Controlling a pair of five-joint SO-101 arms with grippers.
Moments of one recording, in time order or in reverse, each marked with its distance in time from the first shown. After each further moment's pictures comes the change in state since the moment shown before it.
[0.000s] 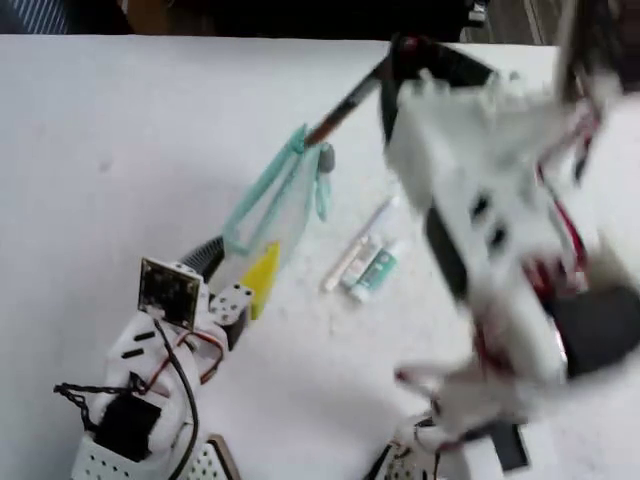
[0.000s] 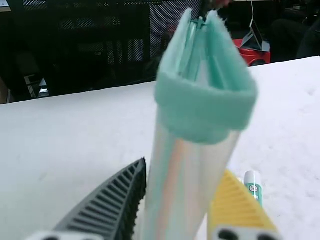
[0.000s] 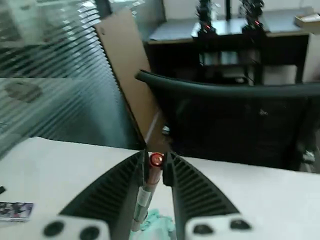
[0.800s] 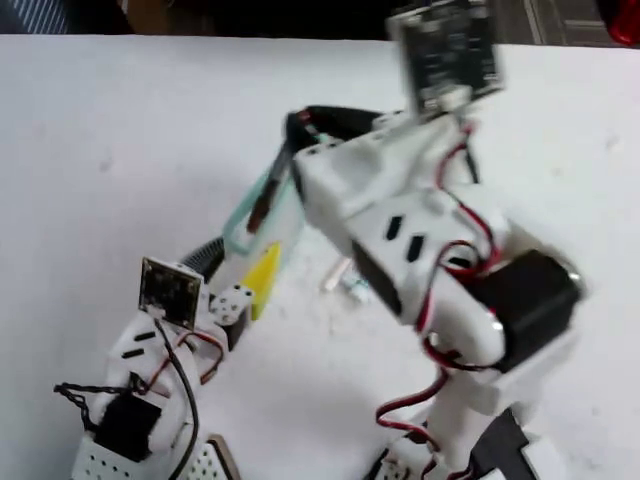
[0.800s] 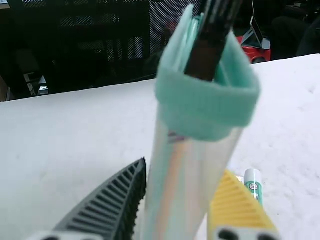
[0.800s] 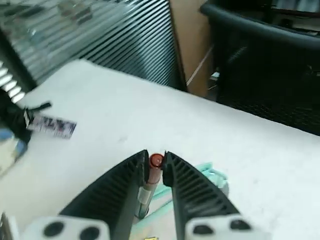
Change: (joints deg) left arm 0.0 0.0 0.1 0.4 0.0; right arm -14.7 -4.1 20.7 -1.2 4.6
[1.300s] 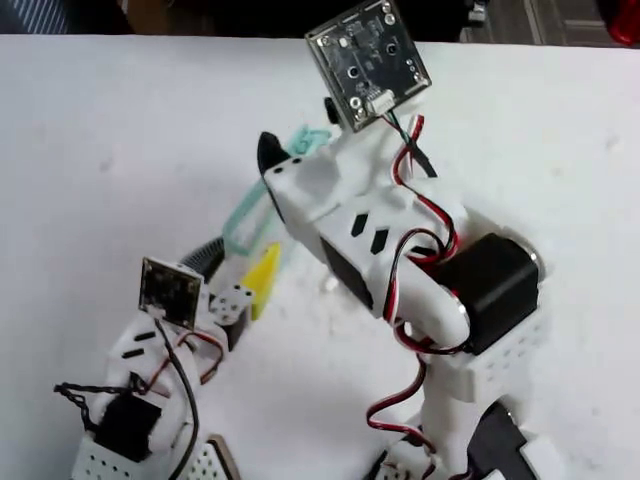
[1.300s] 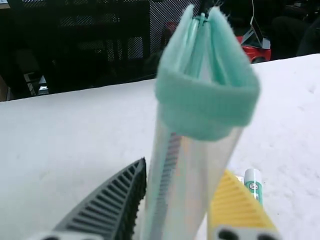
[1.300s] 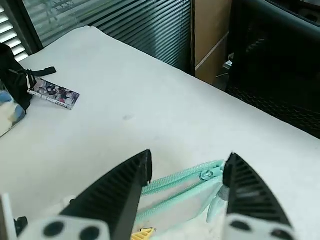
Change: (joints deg) left arm 0.0 0.0 0.0 0.0 0.0; right arm -2.1 0.0 4.5 -1.1 4.7
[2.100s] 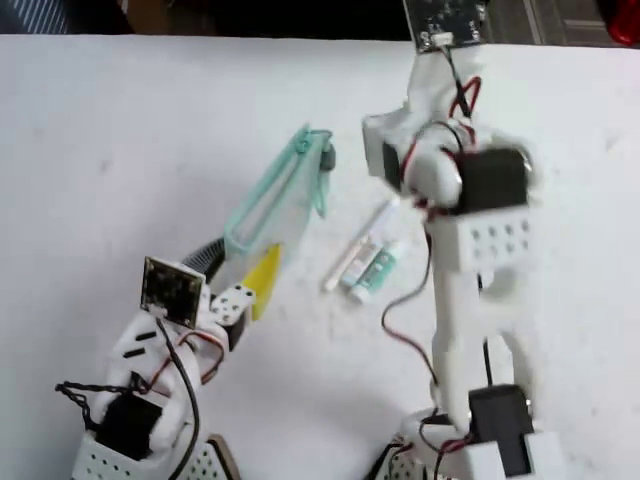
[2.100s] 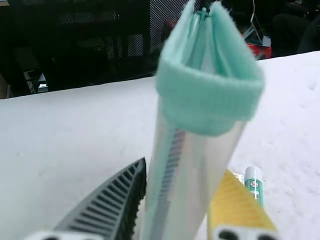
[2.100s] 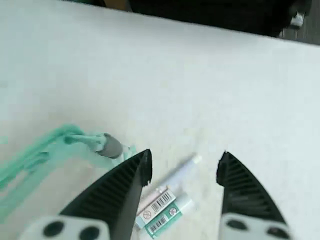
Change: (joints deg) left arm 0.0 0.0 0.5 0.0 0.0; right arm 25.0 4.6 25.9 -9.6 0.2
